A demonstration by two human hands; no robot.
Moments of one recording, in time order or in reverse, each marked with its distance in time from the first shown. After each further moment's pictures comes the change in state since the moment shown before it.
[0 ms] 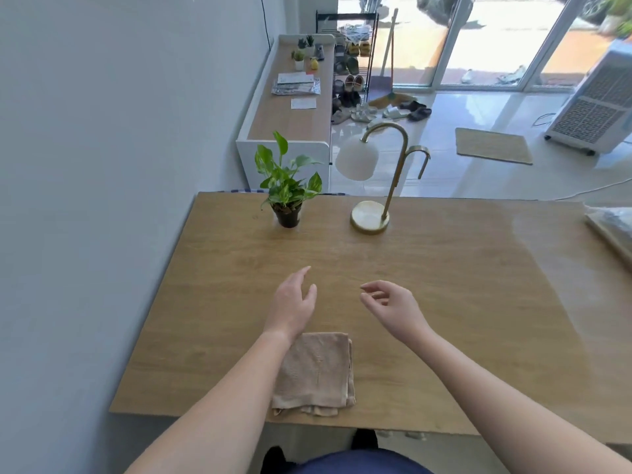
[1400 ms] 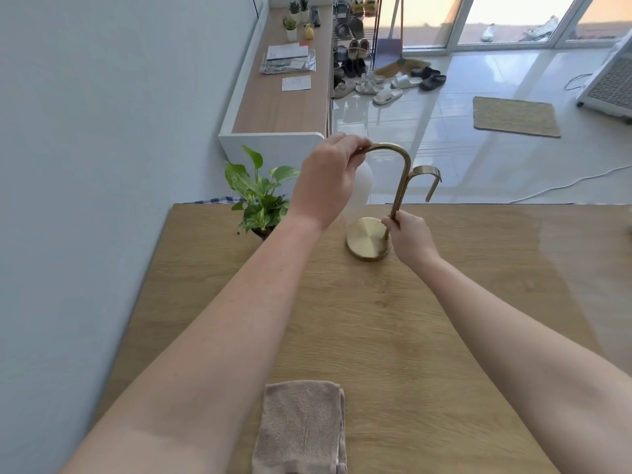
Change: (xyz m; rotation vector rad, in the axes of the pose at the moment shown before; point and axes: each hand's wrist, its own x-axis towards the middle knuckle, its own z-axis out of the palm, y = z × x) left_hand 0.218 0.207 -0.048 0.071 0.355 0.647; right_hand 0.230 -0.010 -0.078 -0.105 0.145 0.080
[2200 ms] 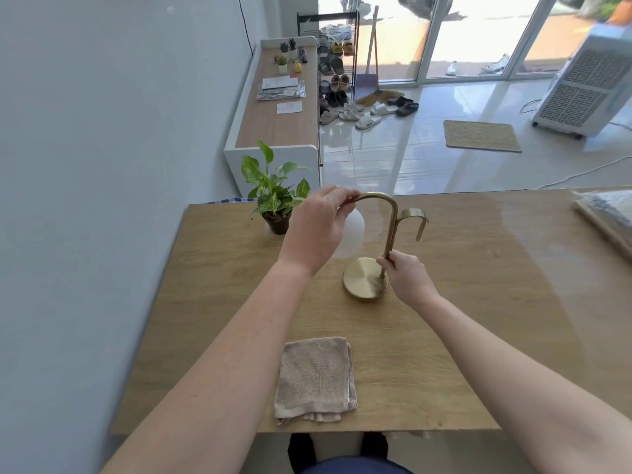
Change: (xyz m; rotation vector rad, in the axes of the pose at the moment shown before) left_hand -0.141 0.056 -0.073 -0.058 -0.092 0.026; right_hand -0.174 0.020 0.009 -0.078 0.000 -0.053
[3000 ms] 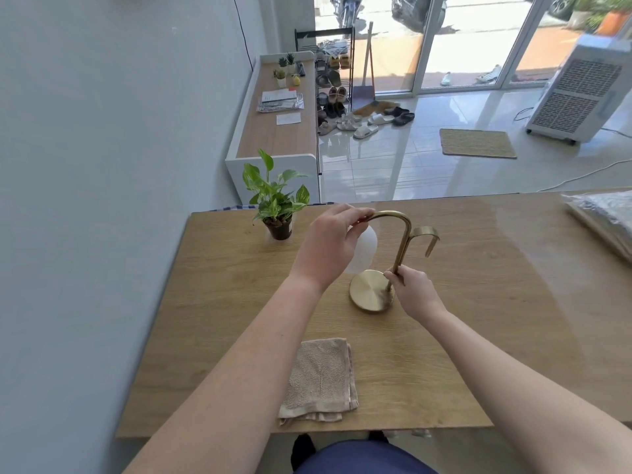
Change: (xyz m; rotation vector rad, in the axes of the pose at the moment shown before) left_hand -0.022 0.022 0.009 -0.083 -0.064 -0.012; right_hand -0.029 0.023 0.000 0.039 0.007 0.053
